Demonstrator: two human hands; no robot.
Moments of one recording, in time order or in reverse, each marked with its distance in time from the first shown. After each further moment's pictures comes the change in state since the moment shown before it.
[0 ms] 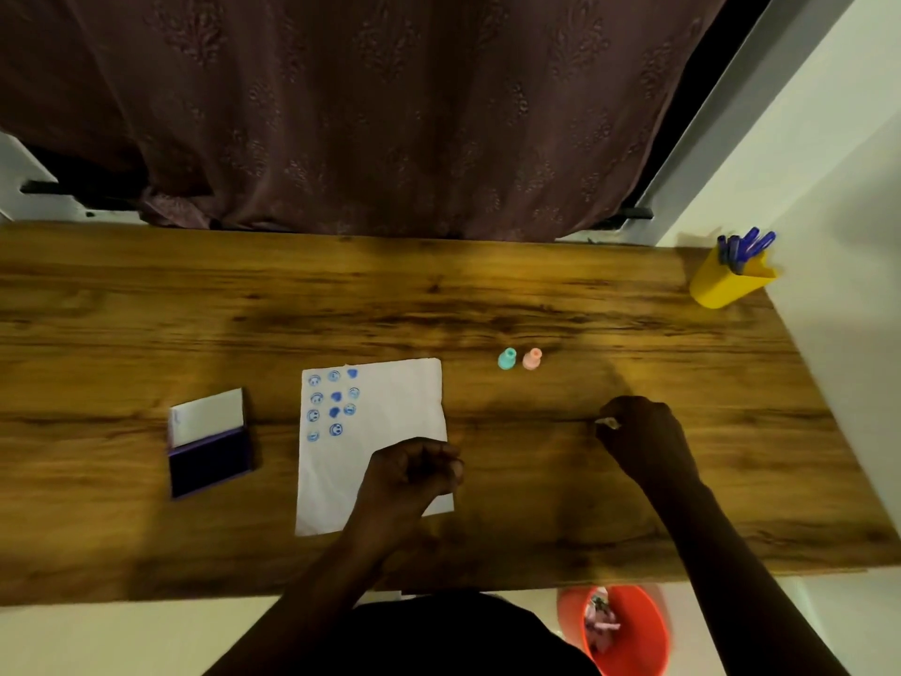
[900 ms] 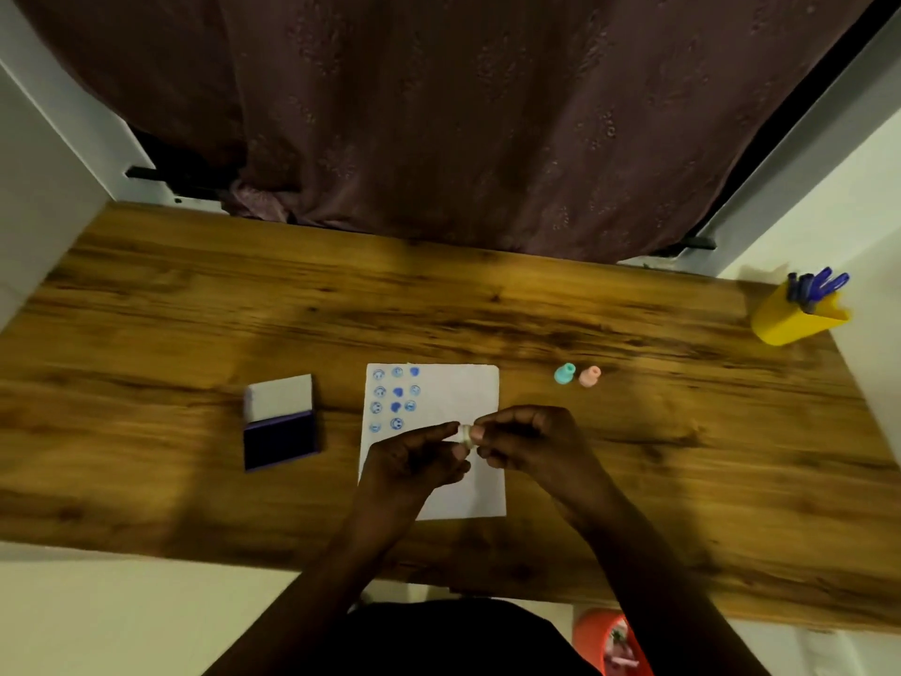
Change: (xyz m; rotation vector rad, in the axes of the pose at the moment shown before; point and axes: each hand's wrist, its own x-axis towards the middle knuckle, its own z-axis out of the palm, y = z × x) left_hand -0.013 0.001 -0.058 -0.368 0.114 0.064; right_hand -0.075 -0.198 0.006 1.016 -0.517 -0.044
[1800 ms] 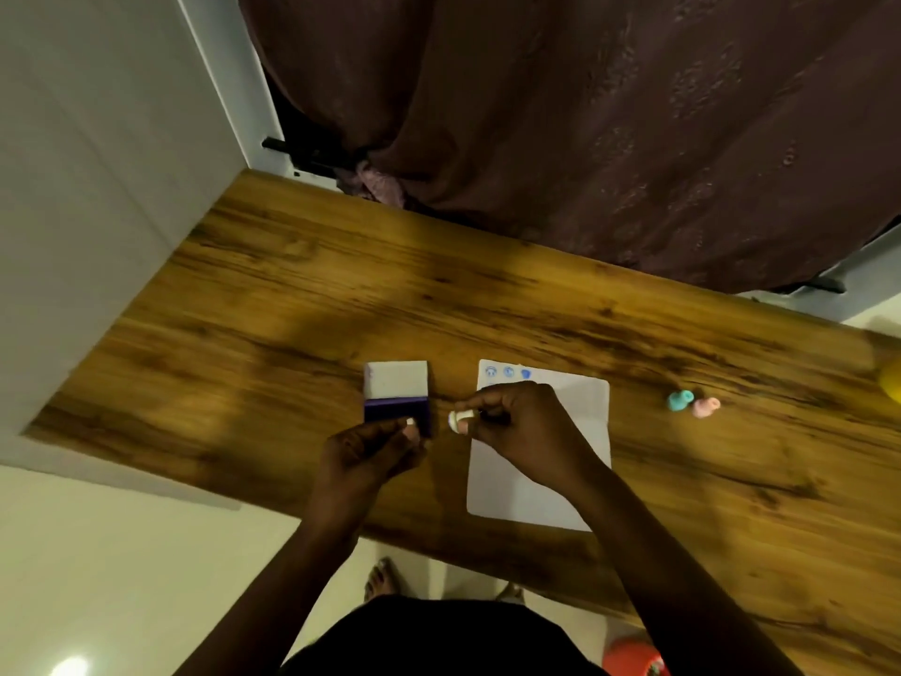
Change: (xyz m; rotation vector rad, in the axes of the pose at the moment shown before) left_hand -0.028 0.023 -0.177 -0.108 0.208 0.041; right_hand 0.049 -0.027 0.149 -0.671 -0.169 -0.359
